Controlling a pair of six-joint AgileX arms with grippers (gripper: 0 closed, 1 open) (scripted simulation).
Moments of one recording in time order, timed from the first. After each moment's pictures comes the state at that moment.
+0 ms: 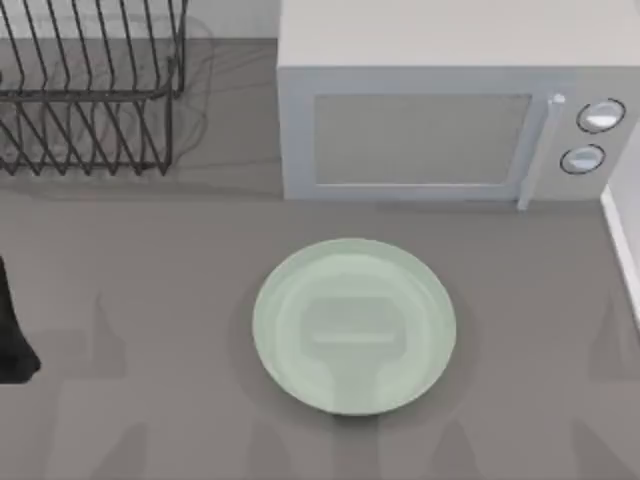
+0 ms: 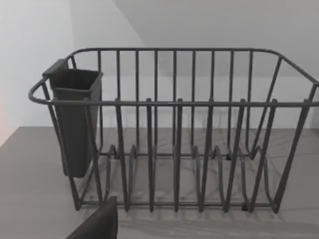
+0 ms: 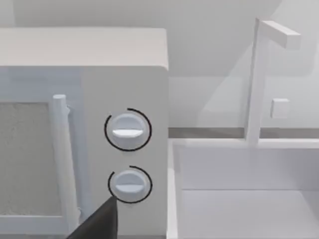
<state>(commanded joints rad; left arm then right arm) 0.00 0.00 0.00 0.00 0.00 0.00 0.00 0.00 0.00 0.00 0.00 0.00</state>
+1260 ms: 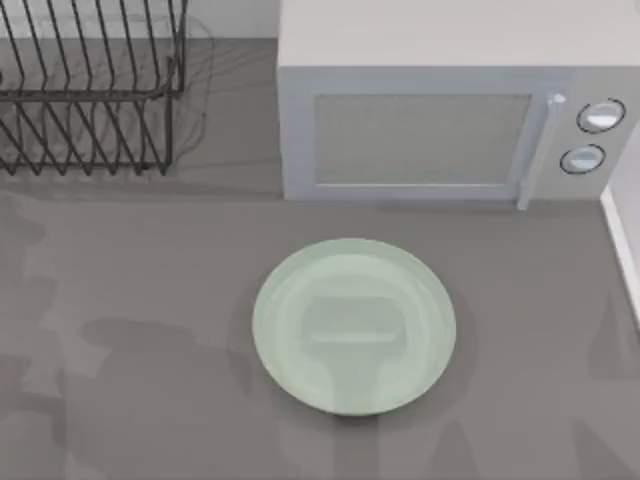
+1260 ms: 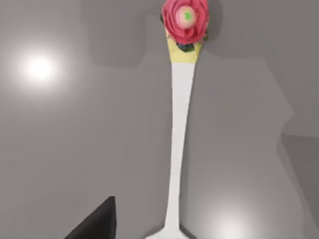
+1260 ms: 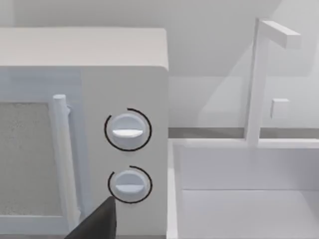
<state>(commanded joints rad) 0.29 1.44 0.99 -0.85 0.00 0.50 0.00 0.00 0.00 0.00 0.00 0.00</state>
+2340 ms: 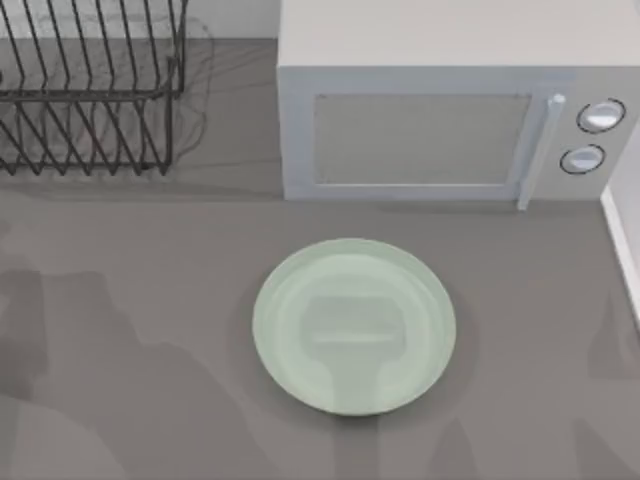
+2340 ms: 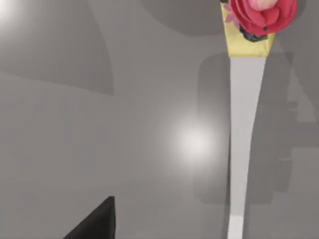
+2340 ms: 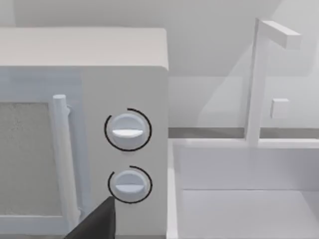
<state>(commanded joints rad) 0.37 1.84 1.21 -0.94 0.00 0.62 0.00 0.00 0.00 0.00 0.00 0.00</state>
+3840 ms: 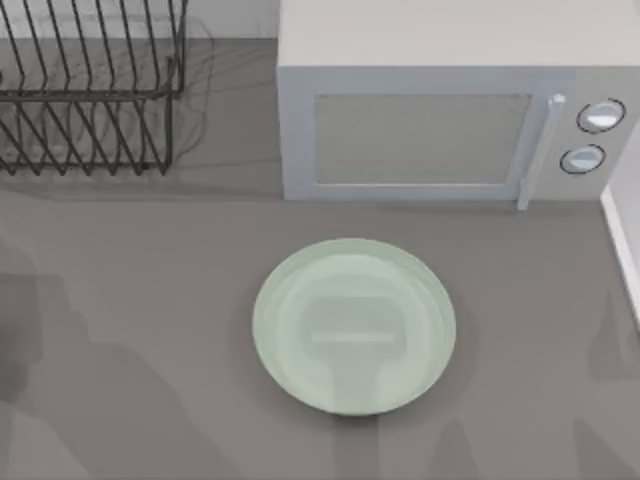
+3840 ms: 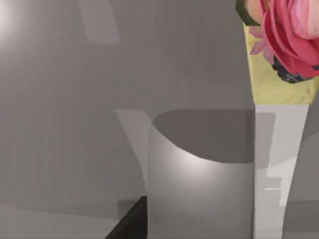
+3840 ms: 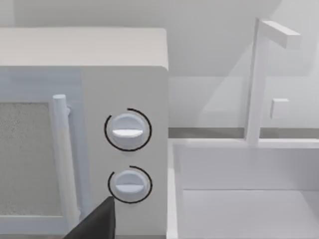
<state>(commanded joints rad) 0.37 1.96 1.06 -0.67 0.00 0.63 0.00 0.00 0.00 0.00 0.00 0.00</state>
